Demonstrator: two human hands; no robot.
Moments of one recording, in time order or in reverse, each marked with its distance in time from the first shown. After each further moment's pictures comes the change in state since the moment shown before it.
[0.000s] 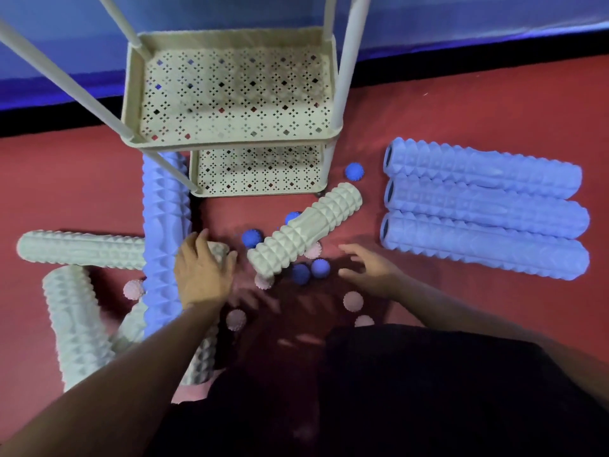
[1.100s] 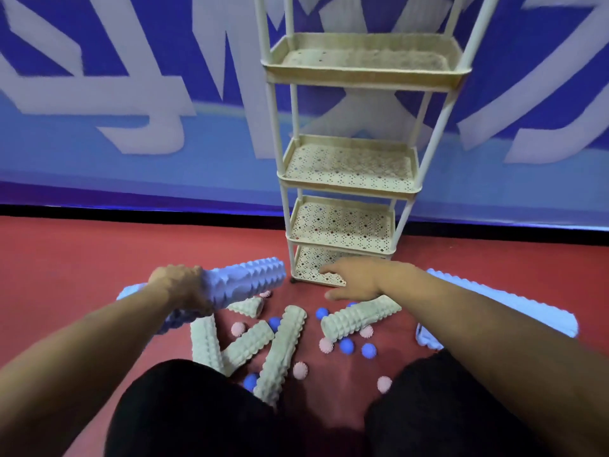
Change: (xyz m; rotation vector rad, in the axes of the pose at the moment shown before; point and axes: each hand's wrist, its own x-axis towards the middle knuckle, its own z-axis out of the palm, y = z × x) left_hand -0.057 -0.029 -0.396 0.643 -0.631 -0.198; right_hand -0.182 -0.336 -0.043 -0.985 -0.046 -0.543
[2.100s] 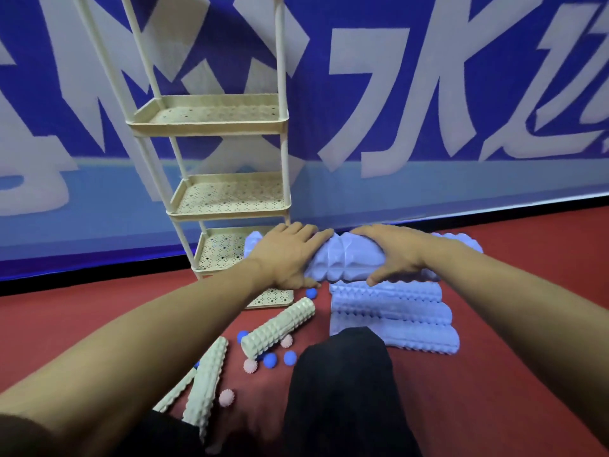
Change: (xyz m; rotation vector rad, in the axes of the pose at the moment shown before) left_hand -0.152 0.290 -0.079 0.244 1.081 1.051; right_hand -0.292 0.124 -0.022 0.330 0.274 0.495
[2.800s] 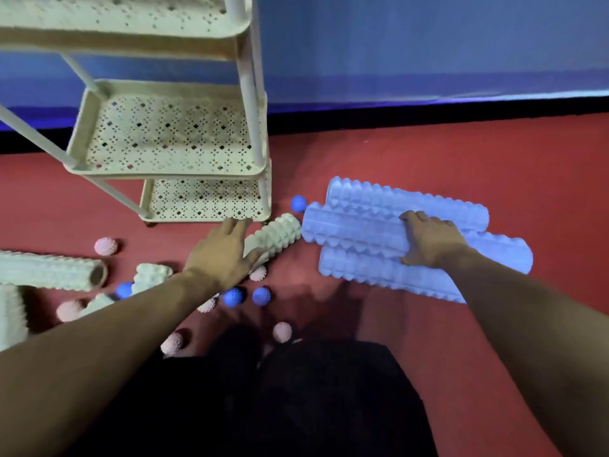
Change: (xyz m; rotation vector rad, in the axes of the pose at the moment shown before) left_hand 0.007 -0.022 0.349 -0.584 -0.410 -0.634; right_hand 0.230 0.244 0.239 -0.361 -0.127 0.244
